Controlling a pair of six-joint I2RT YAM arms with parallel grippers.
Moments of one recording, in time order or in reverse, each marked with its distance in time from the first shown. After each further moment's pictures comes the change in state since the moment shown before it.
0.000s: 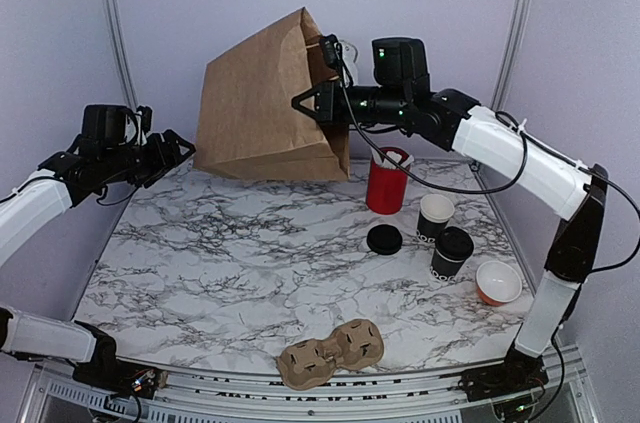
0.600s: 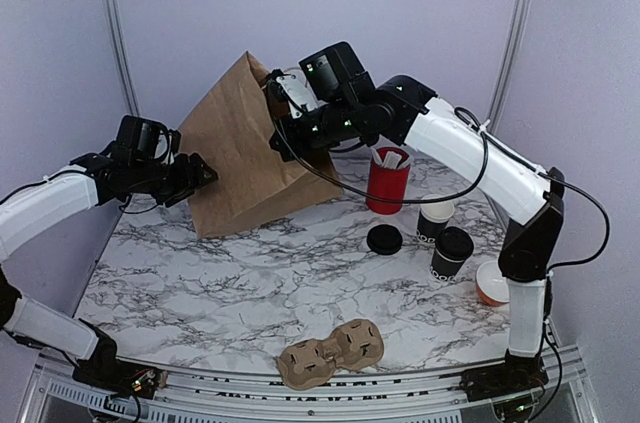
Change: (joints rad) left arm -0.087 0.138 -0.009 -0.041 -0.015 -0.035; right arm 0.183 0.270 0.475 -0.560 0.333 -0.155
